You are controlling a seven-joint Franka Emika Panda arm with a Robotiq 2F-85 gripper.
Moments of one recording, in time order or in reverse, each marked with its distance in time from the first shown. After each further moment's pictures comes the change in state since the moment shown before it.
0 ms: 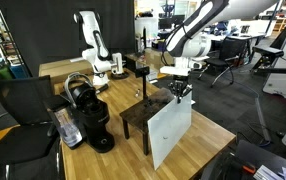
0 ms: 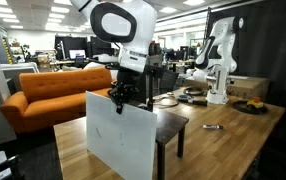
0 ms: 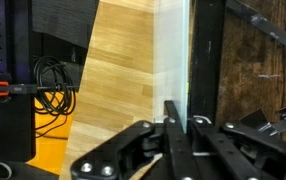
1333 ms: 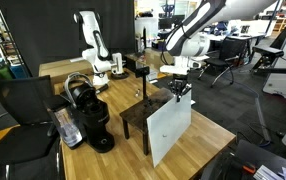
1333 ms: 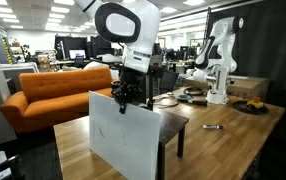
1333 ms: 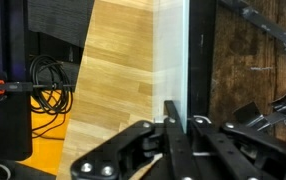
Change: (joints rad) arm -0.009 0.028 -0.005 0.038 0.011 -0.012 -0.005
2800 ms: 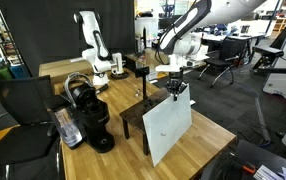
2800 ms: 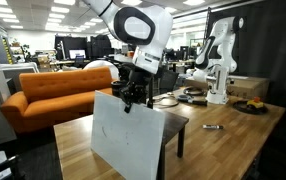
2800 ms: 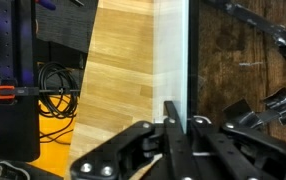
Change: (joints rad) arm -0.009 0.128 -0.002 0.177 0.013 -0.145 0.044
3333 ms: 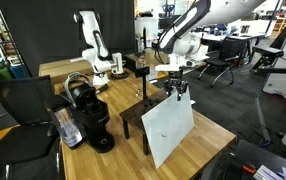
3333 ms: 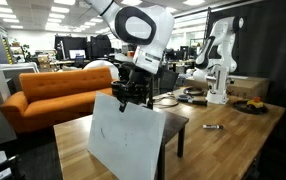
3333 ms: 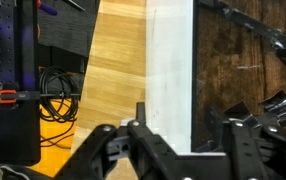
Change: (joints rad) arm -0.002 0.007 0.000 0.013 0.018 -0.019 0.000
